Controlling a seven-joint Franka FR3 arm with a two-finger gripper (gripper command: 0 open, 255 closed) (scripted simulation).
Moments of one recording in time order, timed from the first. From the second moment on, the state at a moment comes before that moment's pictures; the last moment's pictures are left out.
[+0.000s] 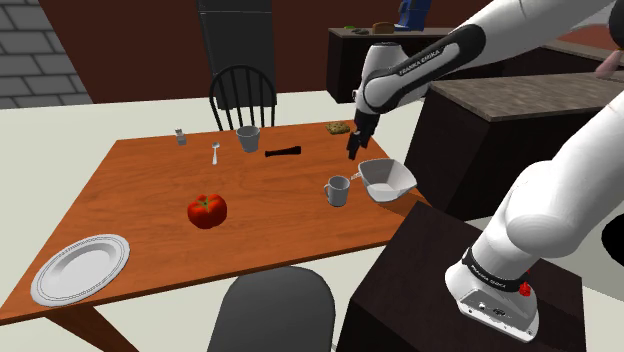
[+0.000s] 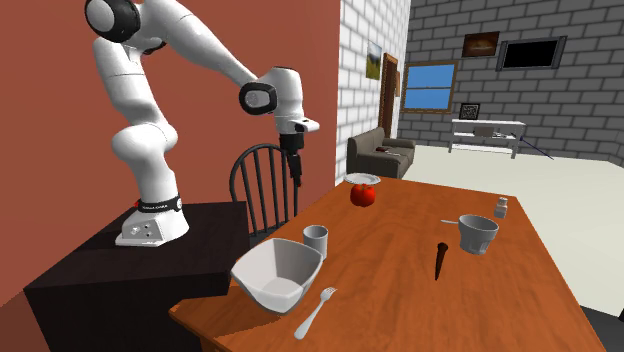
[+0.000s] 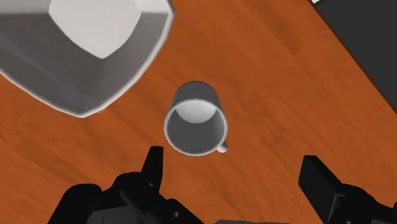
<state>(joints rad) -0.03 -0.17 -0.18 -2.47 -0.01 2.36 -0.27</state>
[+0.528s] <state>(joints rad) -0.05 0.17 -0.20 -2.33 0.13 2.51 -0.43</state>
